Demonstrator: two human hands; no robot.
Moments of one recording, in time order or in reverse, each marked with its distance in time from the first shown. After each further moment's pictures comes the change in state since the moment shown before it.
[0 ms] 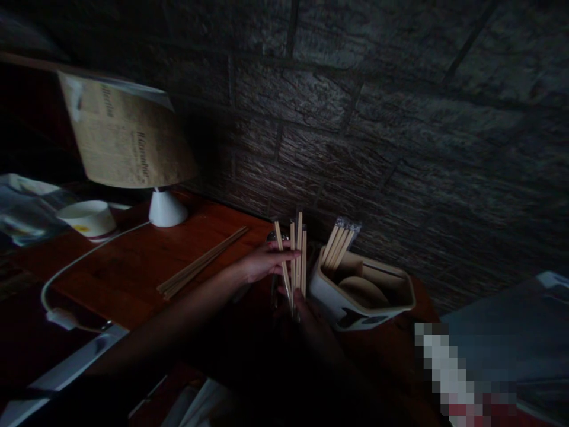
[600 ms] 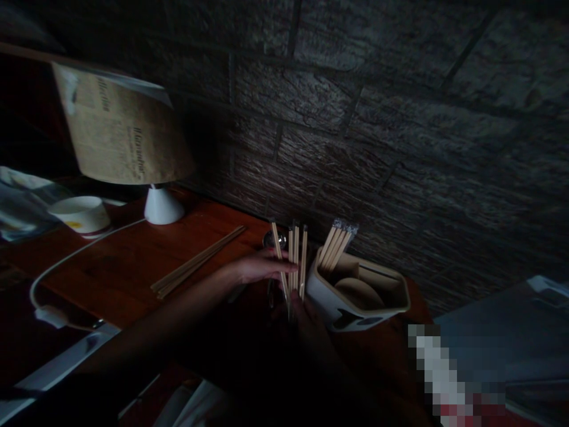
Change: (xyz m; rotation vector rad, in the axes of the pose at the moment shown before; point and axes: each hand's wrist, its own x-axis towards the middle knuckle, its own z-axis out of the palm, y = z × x) left_hand 0.001 -0.007 -0.006 0.081 -0.058 -0.122; right_hand -0.007 -0.011 0.002 -0.116 0.094 -0.030
